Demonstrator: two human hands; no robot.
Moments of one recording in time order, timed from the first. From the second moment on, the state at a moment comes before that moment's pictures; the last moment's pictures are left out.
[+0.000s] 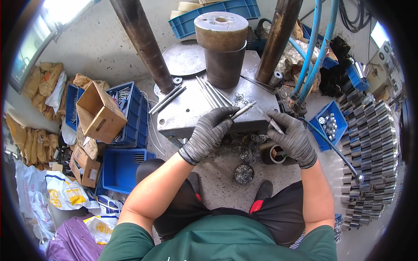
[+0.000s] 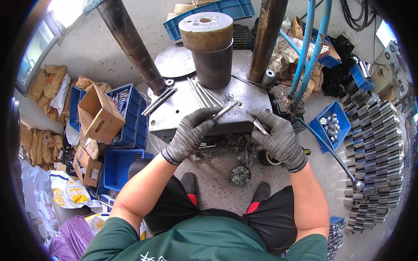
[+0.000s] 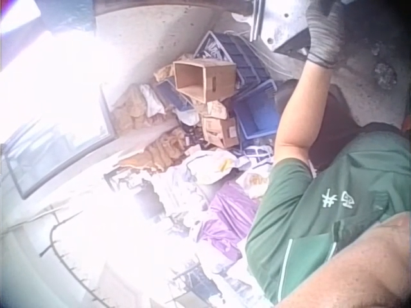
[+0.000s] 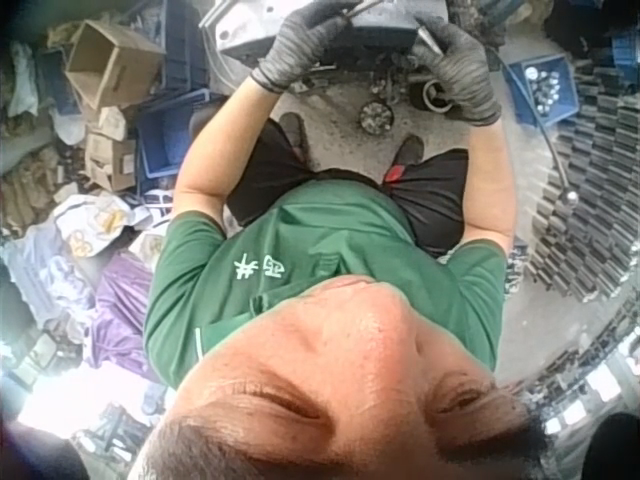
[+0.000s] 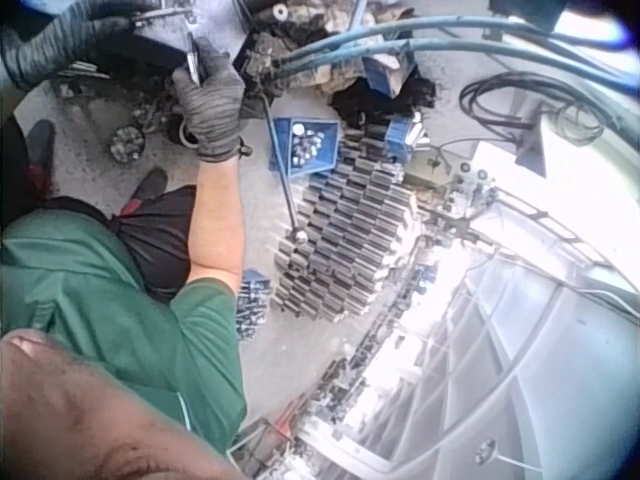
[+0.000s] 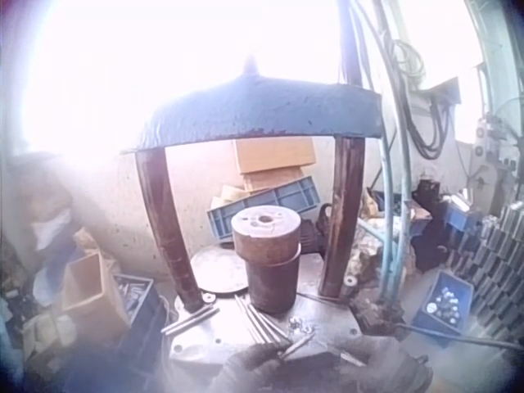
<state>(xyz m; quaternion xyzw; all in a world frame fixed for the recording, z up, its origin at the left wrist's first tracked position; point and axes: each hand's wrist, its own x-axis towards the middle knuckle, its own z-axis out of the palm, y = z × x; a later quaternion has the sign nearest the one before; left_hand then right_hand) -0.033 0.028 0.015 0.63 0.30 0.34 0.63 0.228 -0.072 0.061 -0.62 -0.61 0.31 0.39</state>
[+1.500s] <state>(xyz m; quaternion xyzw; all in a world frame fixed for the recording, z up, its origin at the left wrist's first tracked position) -0.061 0.058 0.013 0.65 0.38 0.23 0.62 0.213 -0.070 0.037 -0.49 -0.53 0.61 0.32</state>
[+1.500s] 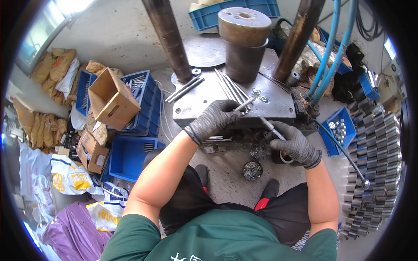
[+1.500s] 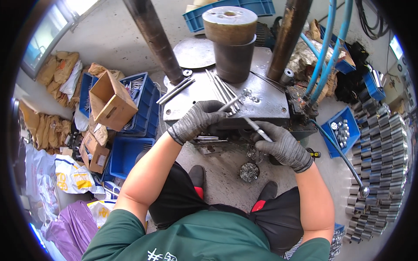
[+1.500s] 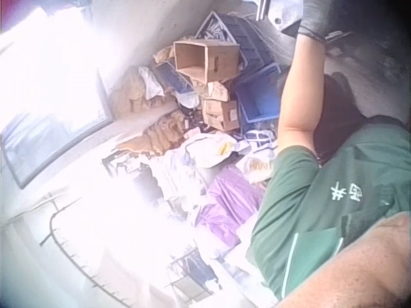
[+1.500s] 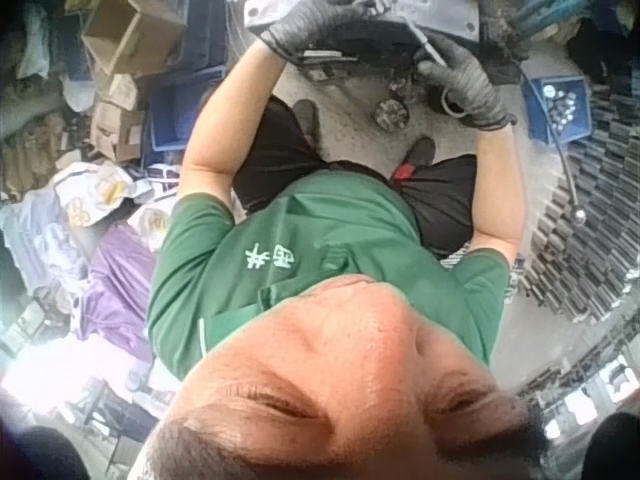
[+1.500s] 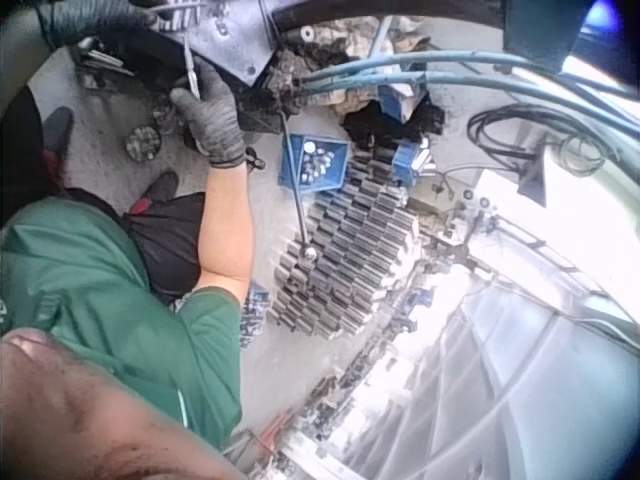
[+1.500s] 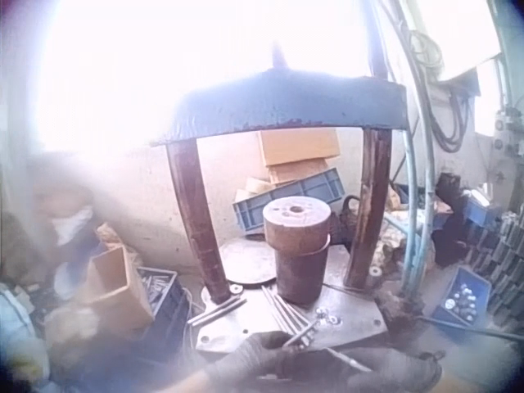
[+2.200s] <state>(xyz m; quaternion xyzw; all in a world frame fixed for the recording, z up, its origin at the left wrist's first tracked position) -0.118 0.137 -0.004 0.80 0.59 0.12 -0.04 0.243 -0.032 0.000 -0.65 -0.69 0.05 0.31</state>
